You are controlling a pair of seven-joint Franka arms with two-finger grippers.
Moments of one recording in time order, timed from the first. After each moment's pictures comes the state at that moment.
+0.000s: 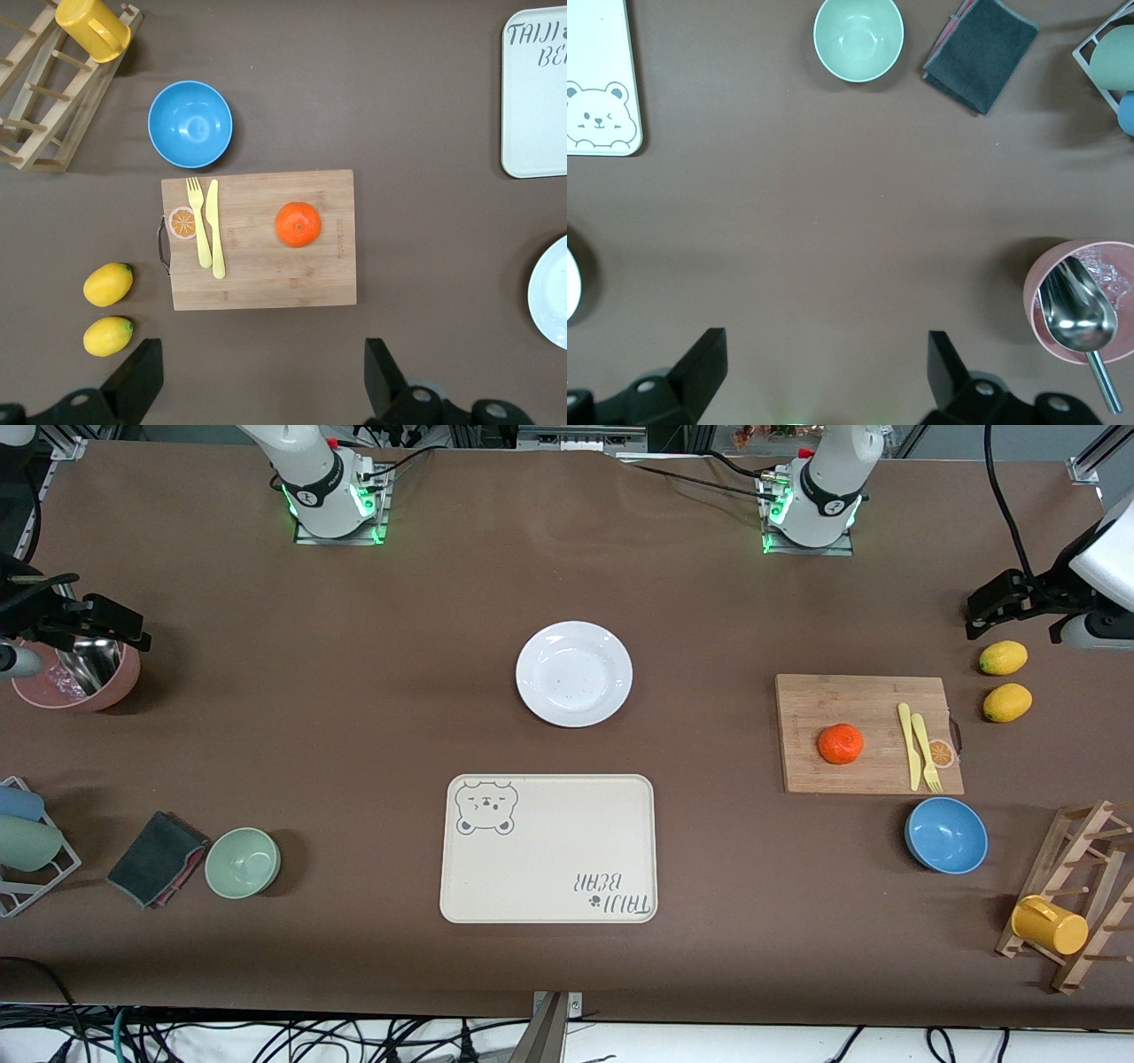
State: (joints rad) left arm 0.00 -0.02 -0.03 -1.59 0.03 1.53 0.02; right arm 0.06 0.06 -0.11 -1.57 0.00 1.54 -0.06
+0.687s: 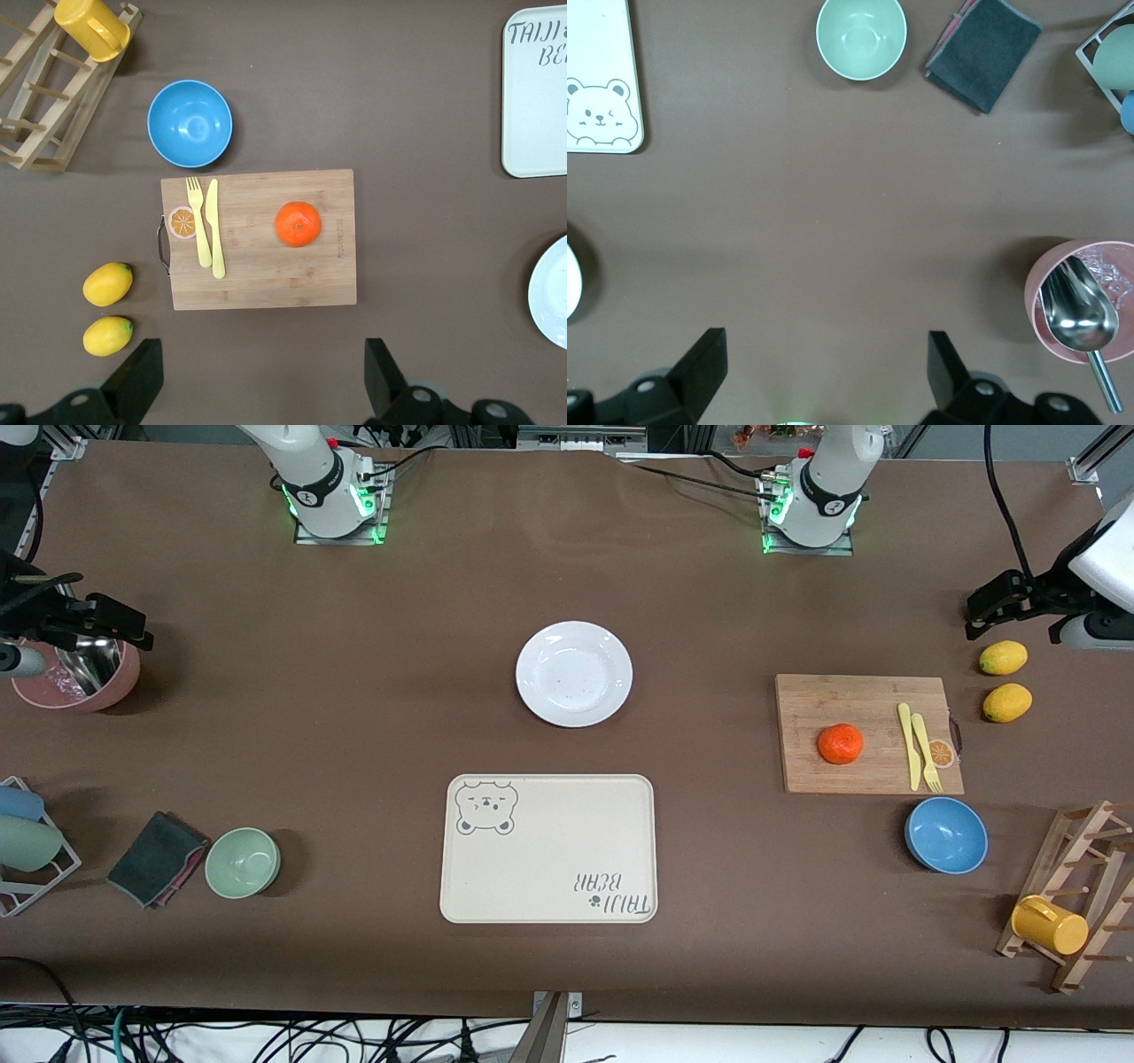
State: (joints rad) left arm 0.00 -0.01 -0.03 -1.59 0.03 1.53 0.02; right arm 0.07 0.06 -0.11 -1.57 0.00 1.53 -0.06
